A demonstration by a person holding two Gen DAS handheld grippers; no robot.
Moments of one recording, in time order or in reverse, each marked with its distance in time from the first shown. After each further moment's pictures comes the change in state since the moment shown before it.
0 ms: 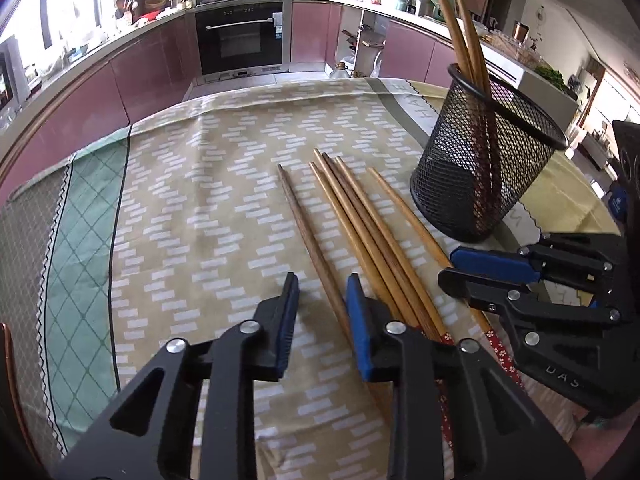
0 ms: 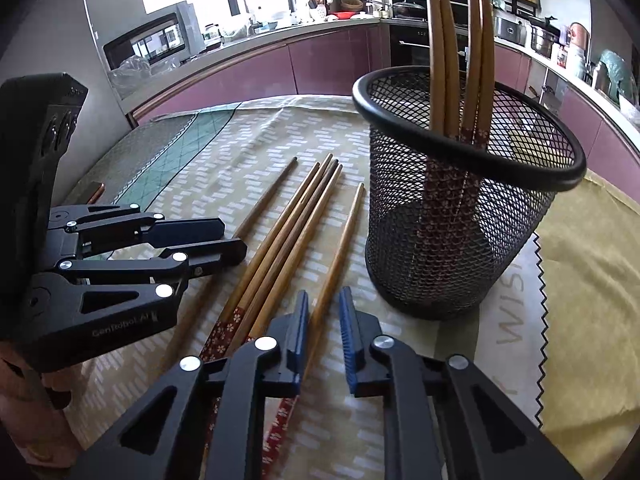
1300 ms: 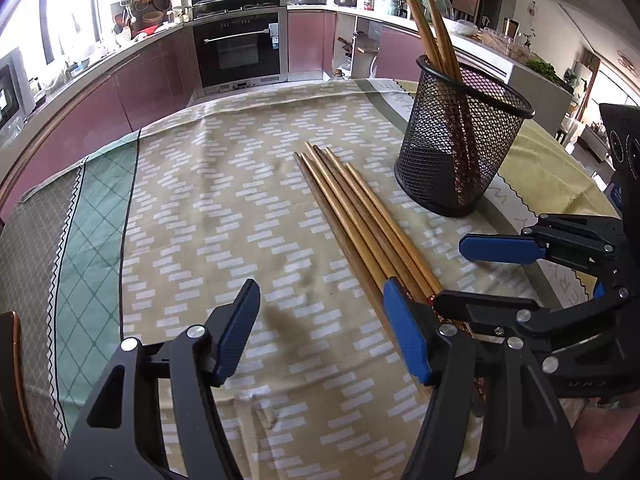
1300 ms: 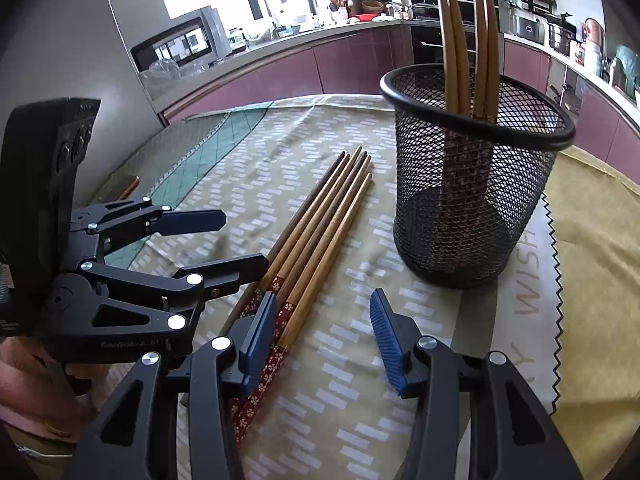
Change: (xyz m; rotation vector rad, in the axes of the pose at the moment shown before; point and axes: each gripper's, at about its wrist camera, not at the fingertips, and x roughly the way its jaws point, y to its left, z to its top) left arm -0.019 -0.010 -0.024 0.053 -0.036 0.028; right arm -0.012 0.010 -0.016 -0.035 -0.001 0.082
